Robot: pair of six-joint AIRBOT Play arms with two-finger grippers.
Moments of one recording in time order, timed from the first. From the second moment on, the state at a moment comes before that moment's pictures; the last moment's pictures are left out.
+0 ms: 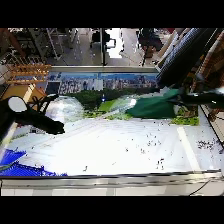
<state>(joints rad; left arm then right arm) -0.04 -1.24 1.26 1.15 -1.46 -1.25 -0.50 -1.53 1.58 -0.67 1.44 1.40</state>
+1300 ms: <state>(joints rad) 0.14 -1.10 1.33 1.55 -1.54 -1.27 -0.82 -1.14 1.06 -1.00 1.33 1.23</state>
